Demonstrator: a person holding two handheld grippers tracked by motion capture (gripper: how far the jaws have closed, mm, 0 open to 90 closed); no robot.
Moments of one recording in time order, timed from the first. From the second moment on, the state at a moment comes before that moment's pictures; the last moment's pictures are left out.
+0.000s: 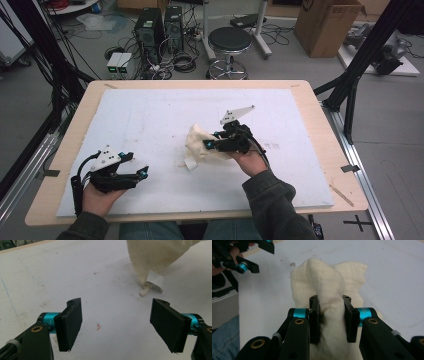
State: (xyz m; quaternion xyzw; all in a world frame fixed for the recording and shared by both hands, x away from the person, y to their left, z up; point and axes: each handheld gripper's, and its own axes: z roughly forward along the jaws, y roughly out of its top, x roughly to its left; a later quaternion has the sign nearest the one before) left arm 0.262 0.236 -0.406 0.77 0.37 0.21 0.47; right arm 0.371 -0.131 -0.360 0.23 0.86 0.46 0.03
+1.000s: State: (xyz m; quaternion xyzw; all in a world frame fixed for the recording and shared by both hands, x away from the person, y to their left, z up) left arm 0.305 0.173 -0.413 0.81 0.33 0.17 0.46; right arm 0.407 -0.126 -0.416 0.29 0.87 0.40 0.05
